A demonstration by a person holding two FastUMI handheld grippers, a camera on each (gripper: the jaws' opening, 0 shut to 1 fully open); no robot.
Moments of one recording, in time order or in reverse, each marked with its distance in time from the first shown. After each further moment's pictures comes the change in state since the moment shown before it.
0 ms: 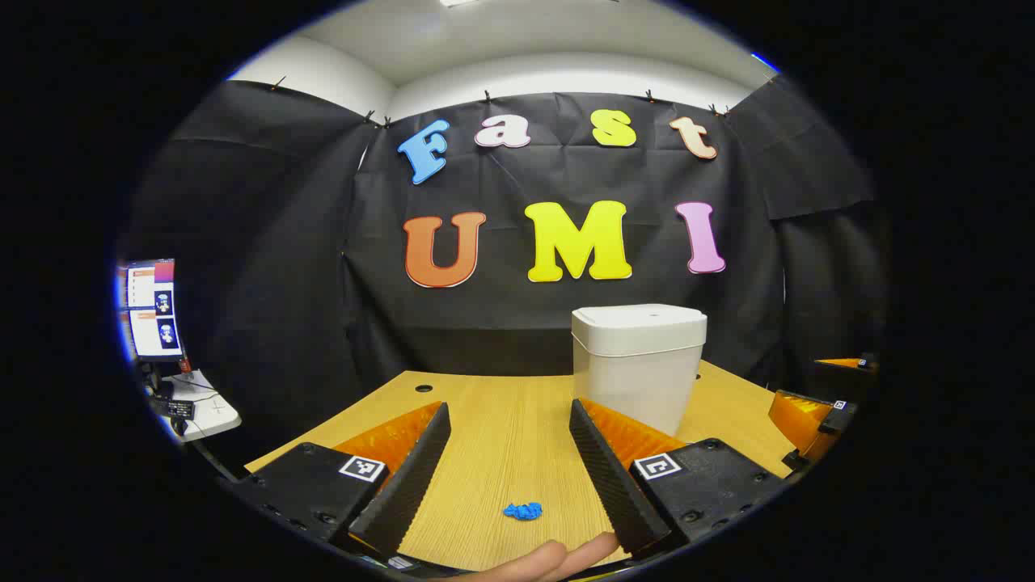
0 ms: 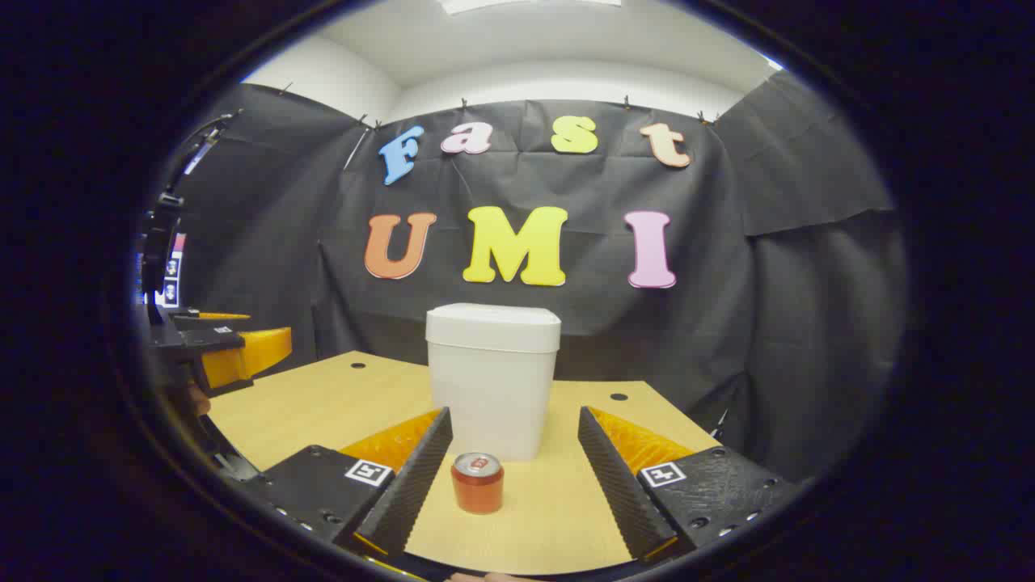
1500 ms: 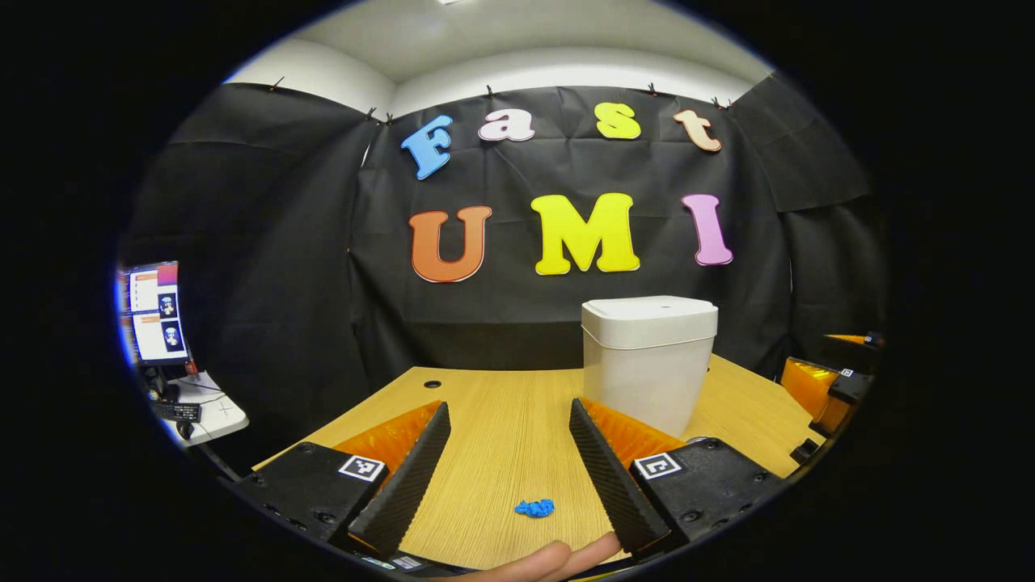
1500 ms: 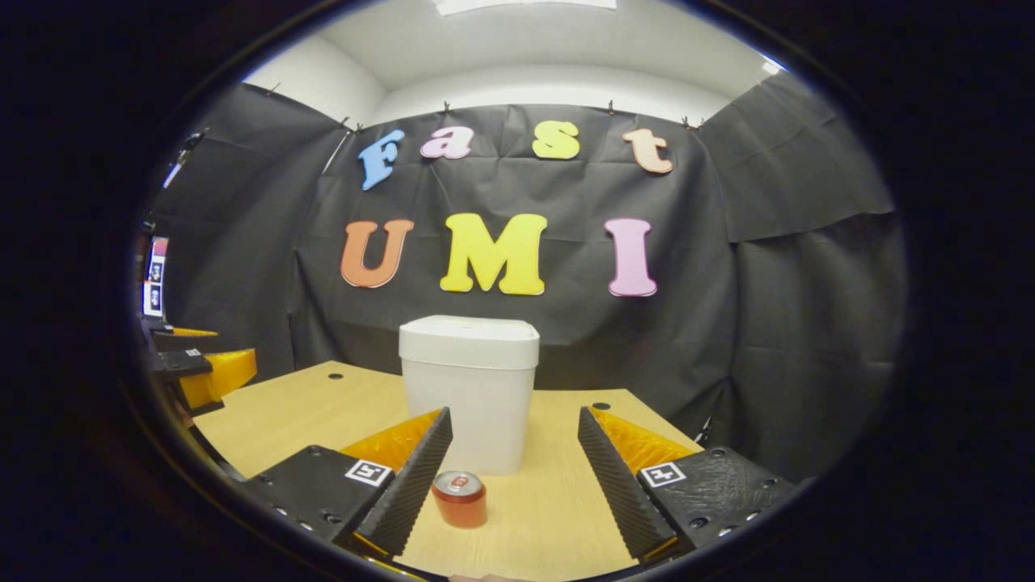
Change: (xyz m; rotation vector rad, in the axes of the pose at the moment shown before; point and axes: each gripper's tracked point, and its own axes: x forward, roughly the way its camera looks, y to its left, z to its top) left arm 0.004 0.019 -0.007 0.008 0.025 0.048; right arm 0.025 -0.016 0.024 0.026 -0.036 -0.071
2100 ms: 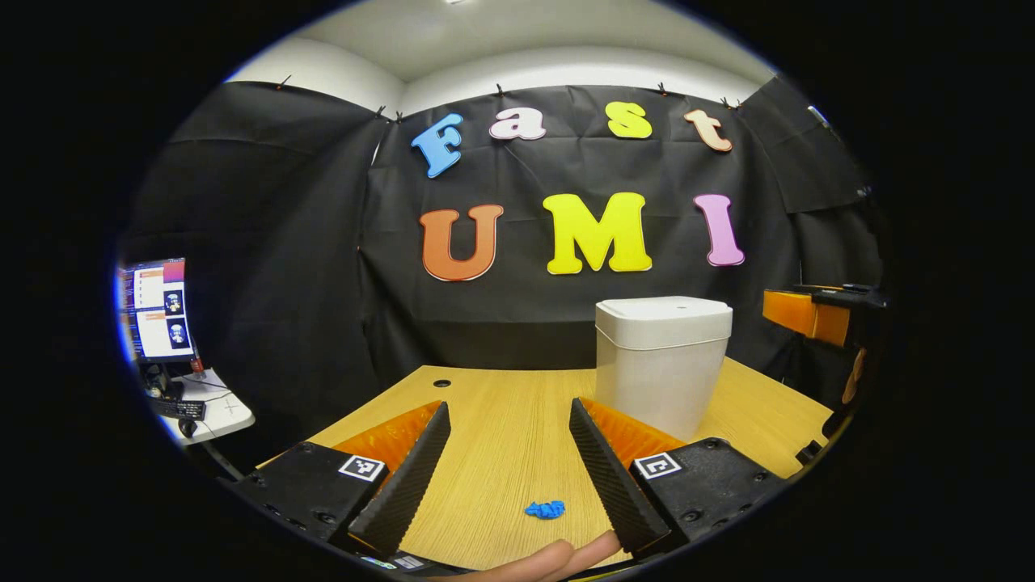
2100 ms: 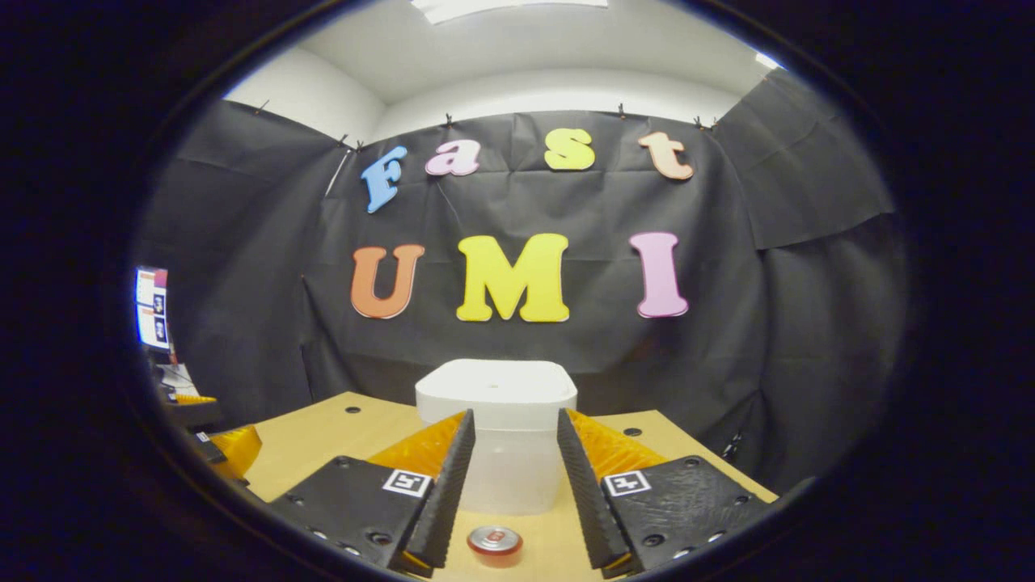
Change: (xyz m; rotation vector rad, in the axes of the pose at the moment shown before) left arm 0.005 0.017 0.000 -0.004 -0.002 0.039; right arm 0.060 0.045 0.063 0.048 -0.041 0.077
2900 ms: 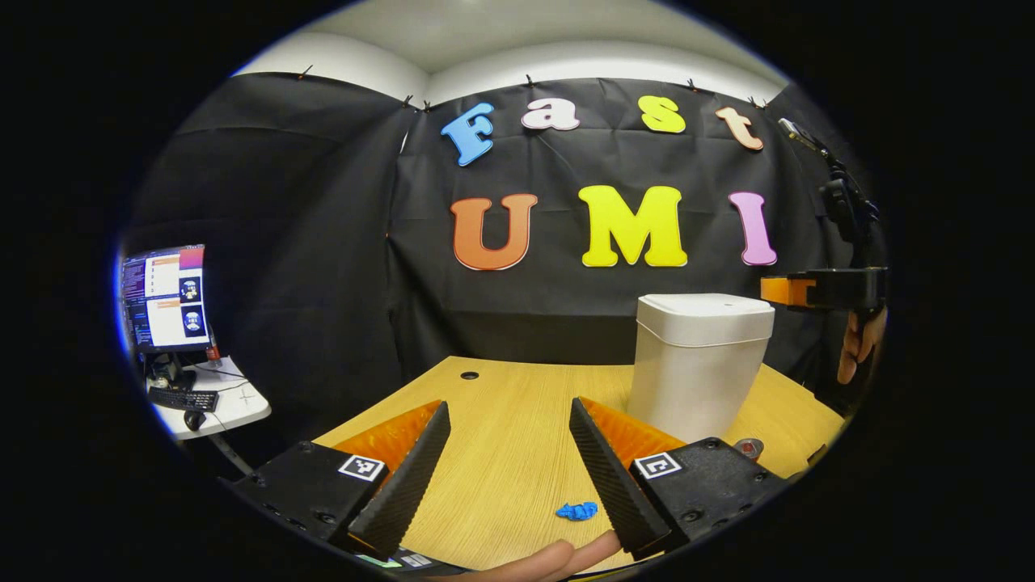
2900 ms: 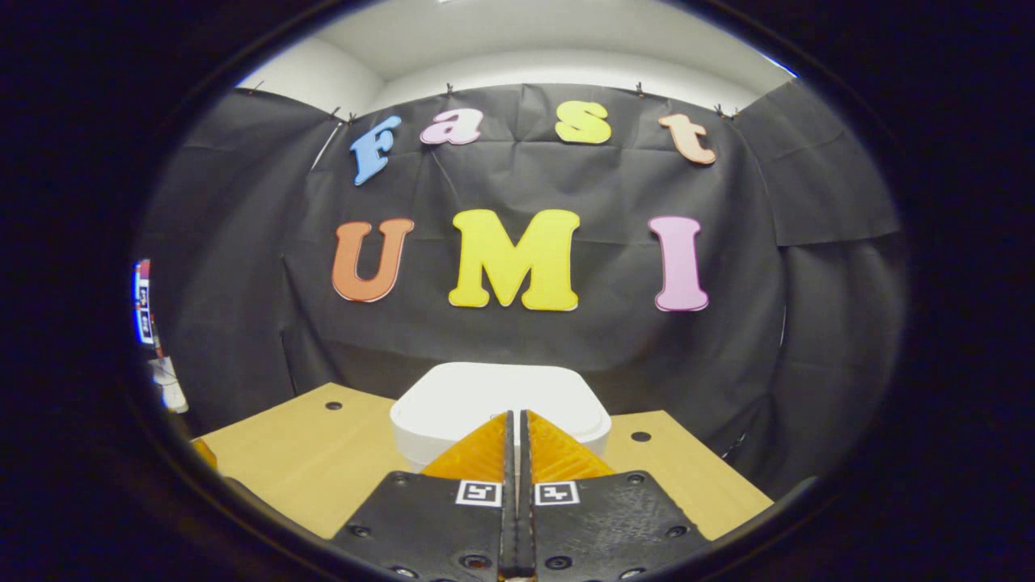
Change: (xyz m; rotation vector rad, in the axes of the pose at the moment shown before) left arm 0.019 0.040 -0.011 -0.037 0.041 0.081; right arm 0.105 0.013 0.000 -0.031 0.108 -0.038
